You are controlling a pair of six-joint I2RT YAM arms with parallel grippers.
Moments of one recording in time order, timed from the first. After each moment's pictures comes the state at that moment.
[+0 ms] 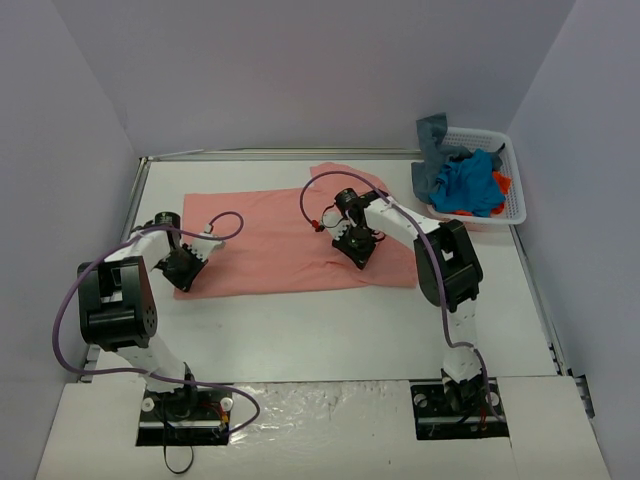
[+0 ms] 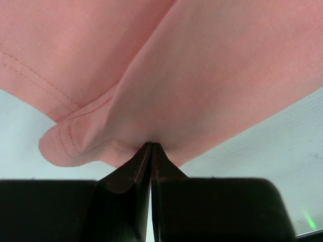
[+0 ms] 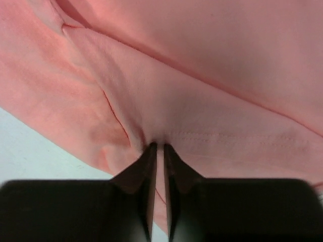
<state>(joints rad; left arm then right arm) 0.14 1.69 1.02 -0.74 0.16 0.84 0.53 2.11 1.59 -0.91 -0.09 -0.49</state>
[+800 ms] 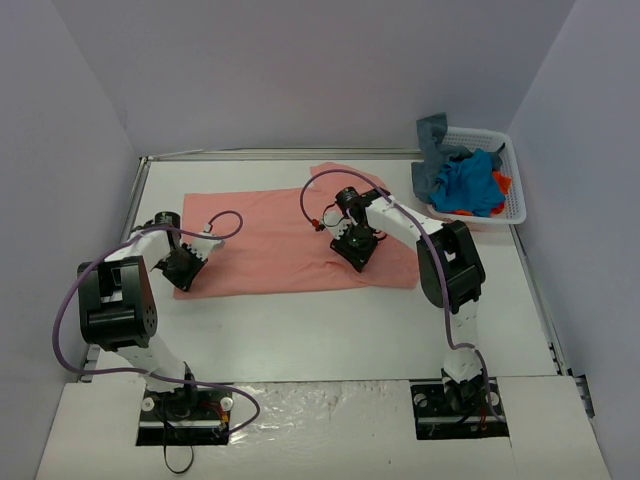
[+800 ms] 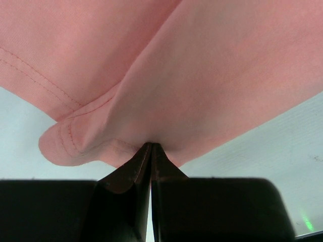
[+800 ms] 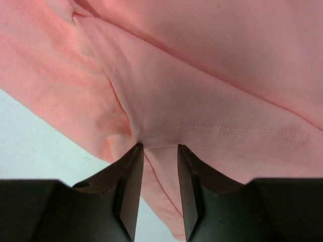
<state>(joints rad) 0.14 1.68 1.02 -0.74 0.16 0.83 0.53 2.10 1.59 -0.93 -0.11 -0.49</state>
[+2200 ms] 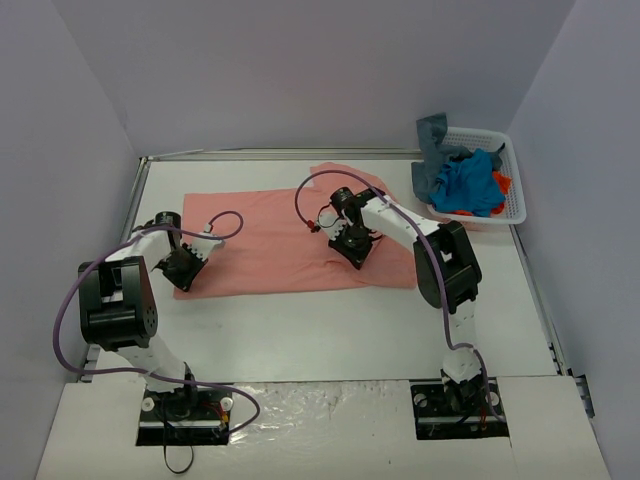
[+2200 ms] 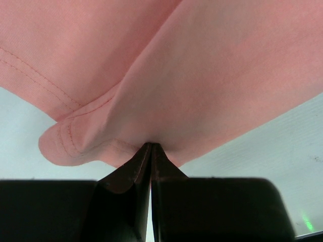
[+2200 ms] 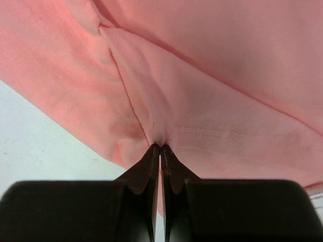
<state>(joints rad) 0.13 1.69 1.02 -0.73 0.15 0.82 0.55 2.11 1.62 -0.96 -0.10 -0.49</state>
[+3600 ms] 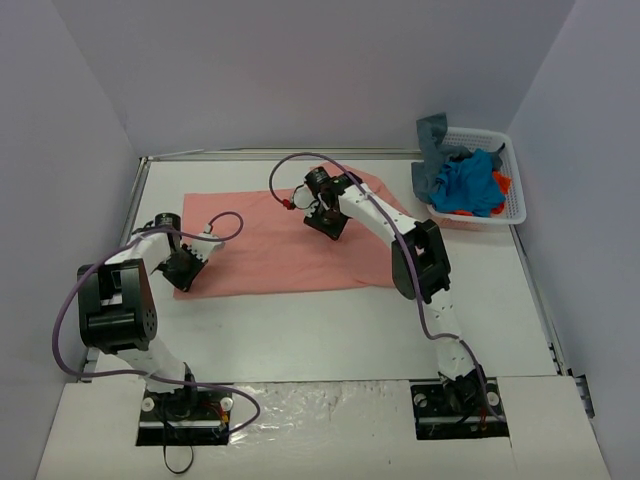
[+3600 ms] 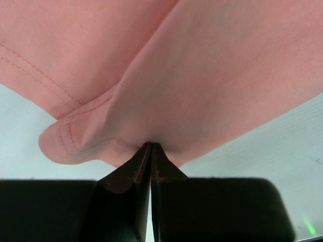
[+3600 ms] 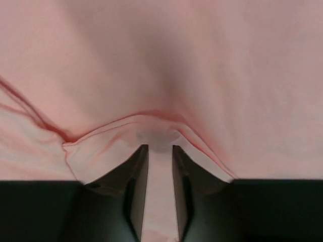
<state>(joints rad) 0.13 1.67 1.00 -0.71 0.15 0.82 0.60 2.35 2.07 -0.98 0.02 -0.54</state>
